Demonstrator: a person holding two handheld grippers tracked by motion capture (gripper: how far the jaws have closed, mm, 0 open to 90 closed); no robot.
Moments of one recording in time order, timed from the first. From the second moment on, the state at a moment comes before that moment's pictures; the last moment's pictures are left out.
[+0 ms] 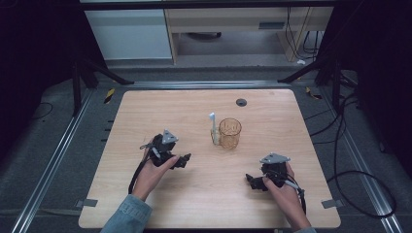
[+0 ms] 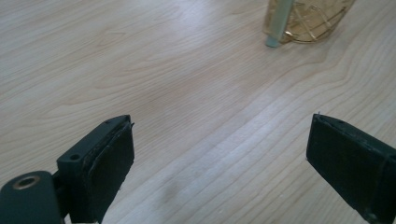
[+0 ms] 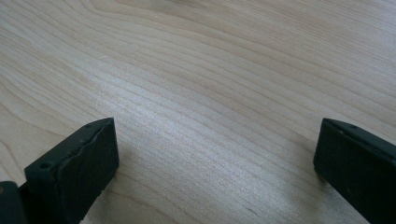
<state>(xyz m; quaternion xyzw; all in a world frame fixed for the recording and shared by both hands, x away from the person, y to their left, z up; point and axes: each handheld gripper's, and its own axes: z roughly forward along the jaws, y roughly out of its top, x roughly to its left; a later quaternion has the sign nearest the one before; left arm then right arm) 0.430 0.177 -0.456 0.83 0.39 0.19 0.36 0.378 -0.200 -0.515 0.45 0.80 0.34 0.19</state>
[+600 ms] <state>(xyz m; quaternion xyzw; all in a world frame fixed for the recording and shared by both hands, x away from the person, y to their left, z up) 0.447 0.259 -0.464 0.79 0.47 0.22 0.32 0.378 -0.200 -0.515 0.45 0.80 0.34 0.19</state>
